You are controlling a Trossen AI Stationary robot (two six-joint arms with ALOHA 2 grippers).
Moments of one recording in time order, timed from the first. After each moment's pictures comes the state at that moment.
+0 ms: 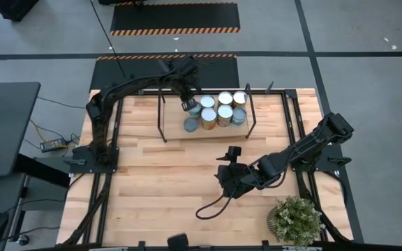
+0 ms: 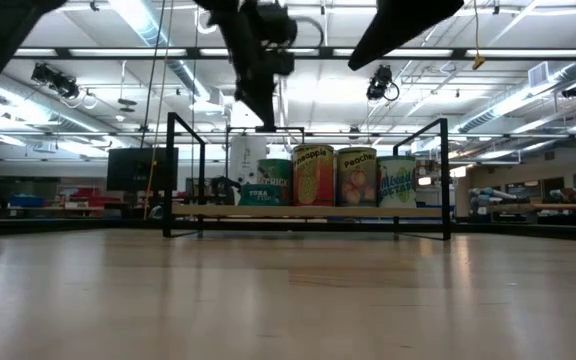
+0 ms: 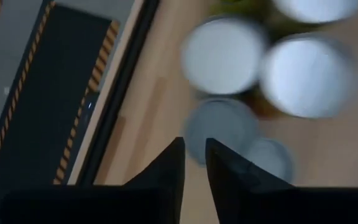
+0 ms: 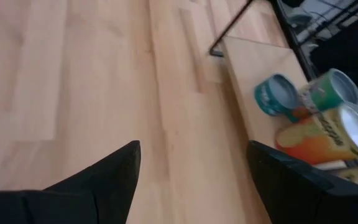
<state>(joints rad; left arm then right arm) 0.52 1.95 1.94 -1.09 -0.05 0.20 0.48 1.64 1.26 -0.59 0.69 0.26</state>
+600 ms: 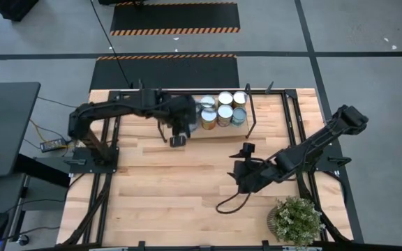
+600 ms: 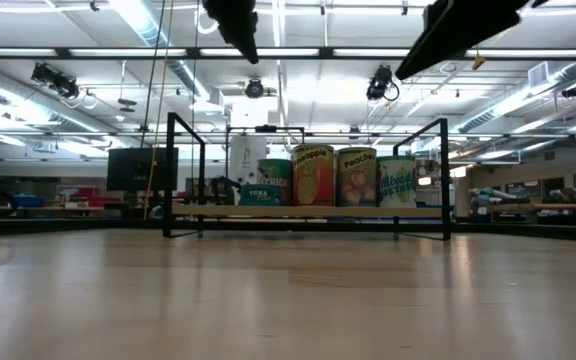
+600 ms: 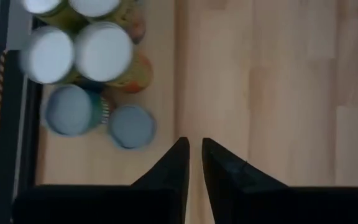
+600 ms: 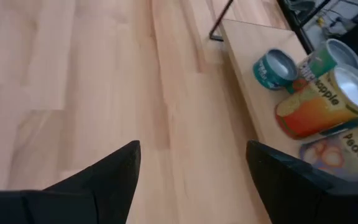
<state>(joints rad) 0.14 1.72 1.85 -1.23 -0.08 0.13 0.51 1.43 1.03 -0.56 0.68 0.31</state>
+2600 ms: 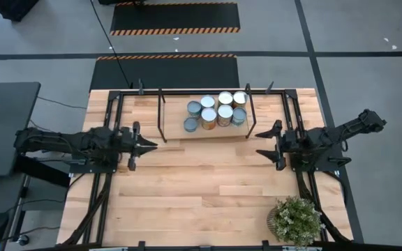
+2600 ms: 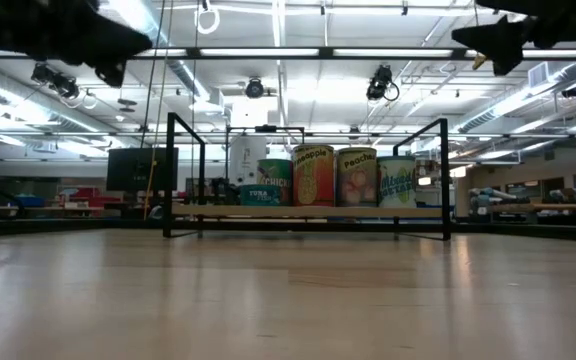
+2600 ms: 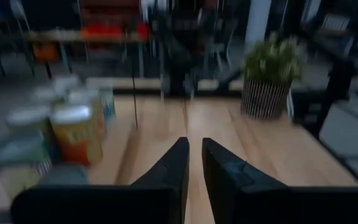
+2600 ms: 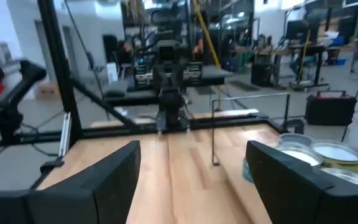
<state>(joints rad) -0.07 0.45 0.28 0.09 -0.09 -0.03 0.36 0.39 0.27 0.16 0.43 0.03</state>
